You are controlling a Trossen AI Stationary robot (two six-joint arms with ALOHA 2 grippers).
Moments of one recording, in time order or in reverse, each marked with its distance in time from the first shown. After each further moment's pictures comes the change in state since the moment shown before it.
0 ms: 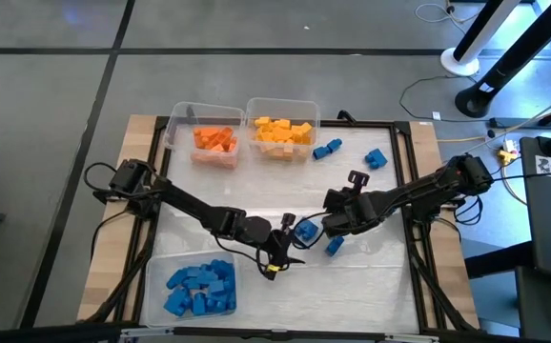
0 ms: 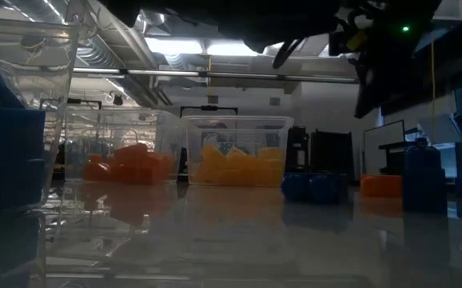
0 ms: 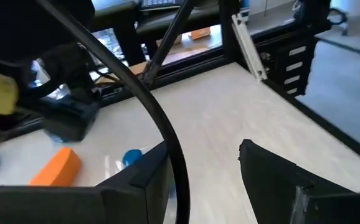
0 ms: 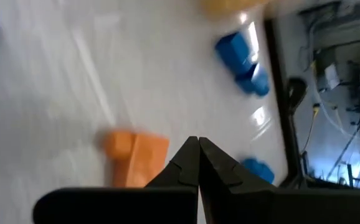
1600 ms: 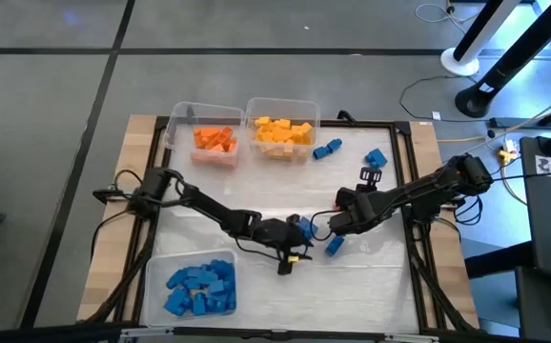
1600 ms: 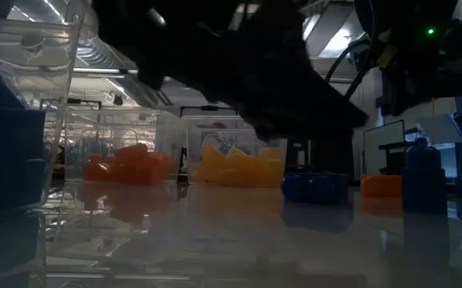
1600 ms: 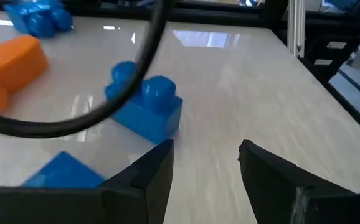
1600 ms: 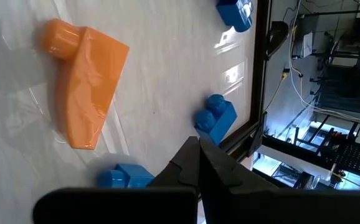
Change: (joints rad) left arm 0.071 0.235 0.057 0.065 0.034 -0.349; right arm -0.001 0.005 -0.003 -0.304 -0.059 0.022
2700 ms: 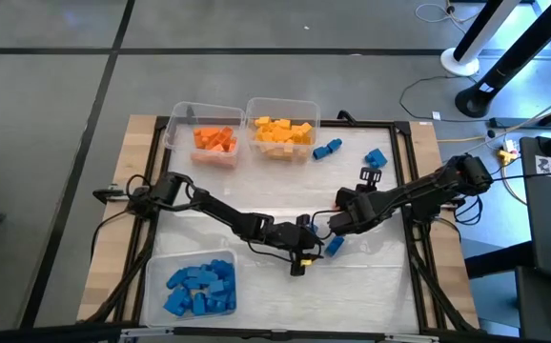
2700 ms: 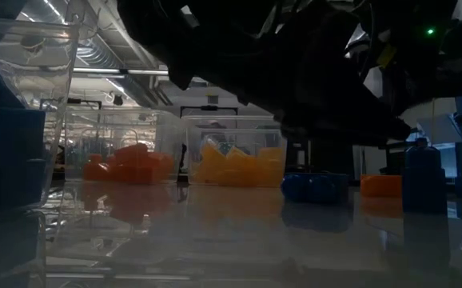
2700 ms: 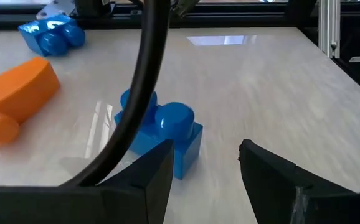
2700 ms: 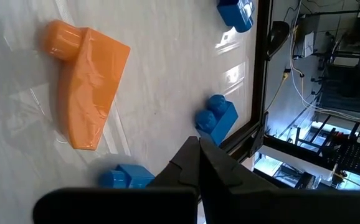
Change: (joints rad) left arm 0.000 0.104 0.178 -0.090 -0.076 0.064; right arm 0.000 0.000 0.000 0.005 -0.002 0.000
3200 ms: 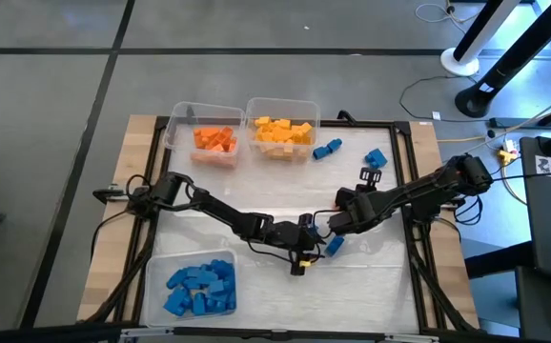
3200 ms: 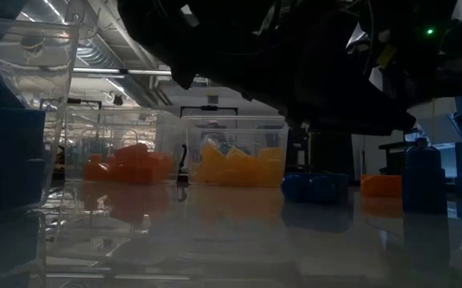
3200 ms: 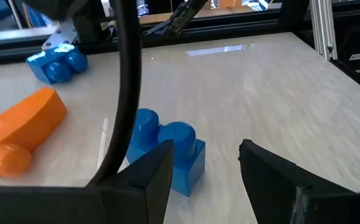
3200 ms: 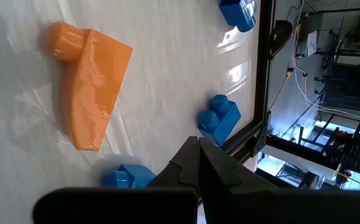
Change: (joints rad) left arm 0.002 0.000 0.000 0.046 -0.001 0.099; right arm 0.000 0.000 0.000 0.007 -0.008 0.003
